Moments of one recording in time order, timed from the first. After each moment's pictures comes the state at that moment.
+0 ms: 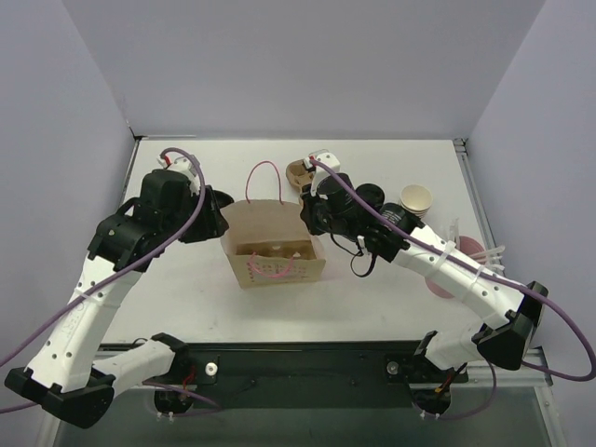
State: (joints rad) left arm -0.46 1.05 1.40 -1.05 -0.07 -0.55; right arm 0.91 1.38 1.39 -0.58 0.27 0.31
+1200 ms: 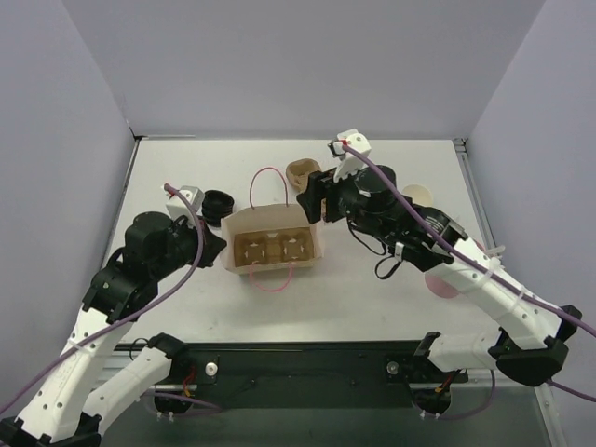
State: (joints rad) left arm -0.46 0.77 1.02 -0.72 0.10 -0.35; right arm 0.91 1.27 1.47 -0.52 0.27 0.23
